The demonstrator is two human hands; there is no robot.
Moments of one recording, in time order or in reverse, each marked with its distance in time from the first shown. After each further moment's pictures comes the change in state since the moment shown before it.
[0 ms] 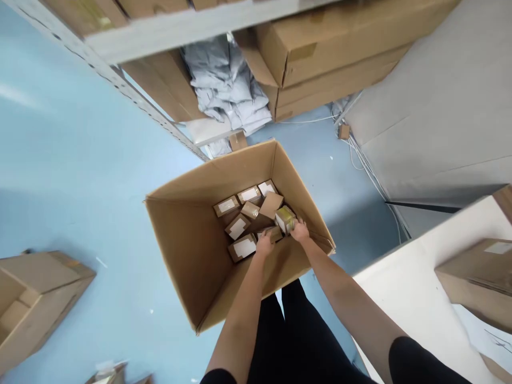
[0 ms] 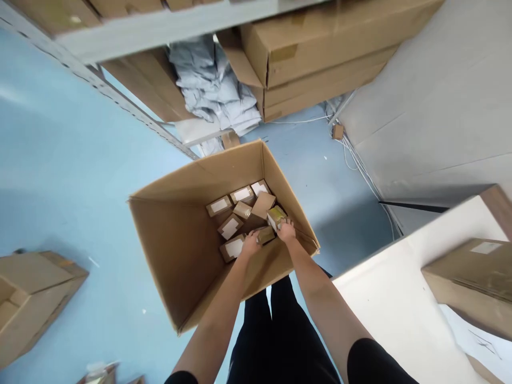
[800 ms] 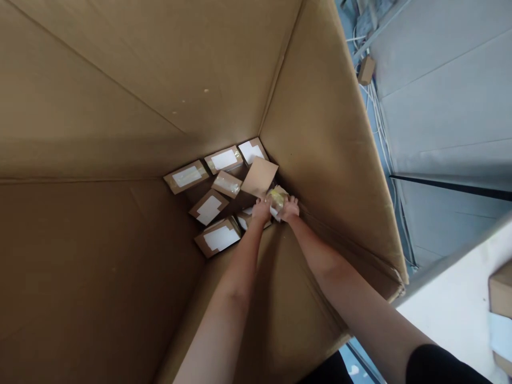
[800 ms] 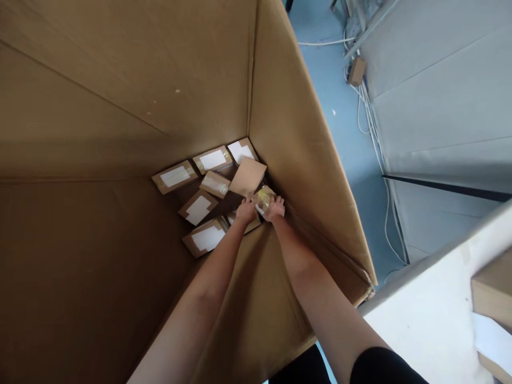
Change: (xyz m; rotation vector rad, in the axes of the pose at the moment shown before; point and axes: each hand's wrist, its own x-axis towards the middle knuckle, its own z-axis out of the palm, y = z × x) left_hand 0.183 -0.088 0.171 0.141 -0.377 0.006; right_hand 0.123 0.063 0.177 -0.234 -0.277 0.272
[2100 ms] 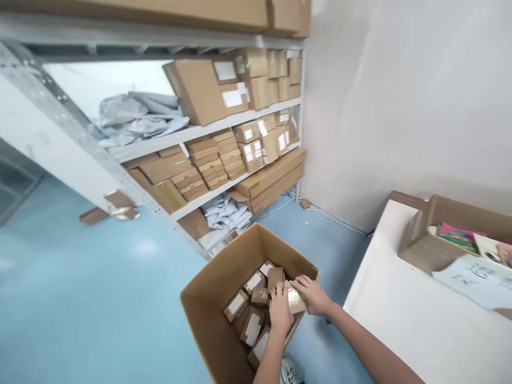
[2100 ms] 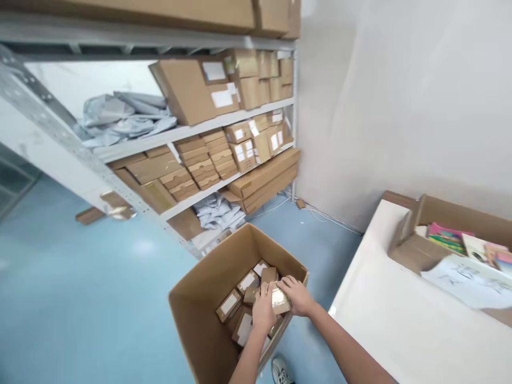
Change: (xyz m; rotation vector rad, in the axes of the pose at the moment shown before) left_hand -0.457 0.171 -0.189 0.402 0.420 0.182; right_hand -0.473 0.016 -0.223 0.282 0.553 -0.711
